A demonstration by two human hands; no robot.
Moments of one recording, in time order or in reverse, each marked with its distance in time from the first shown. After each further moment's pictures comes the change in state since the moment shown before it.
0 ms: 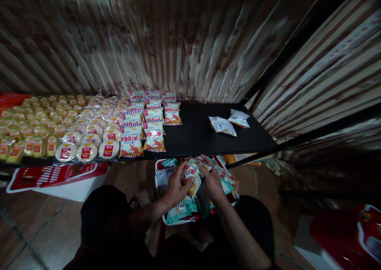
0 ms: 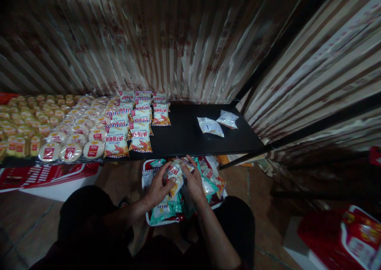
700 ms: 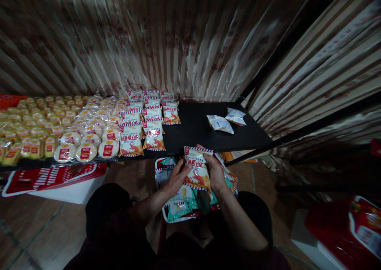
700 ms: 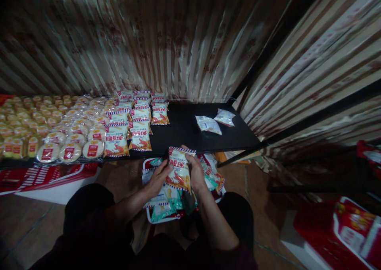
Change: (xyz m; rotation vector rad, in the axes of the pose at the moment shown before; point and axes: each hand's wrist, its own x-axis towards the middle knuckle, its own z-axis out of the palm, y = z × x) left_hand 0.016 0.023 -0.005 -0.582 -0.088 -0.256; right_hand 0.012 -0.019 0.009 0.276 -0.114 0.054
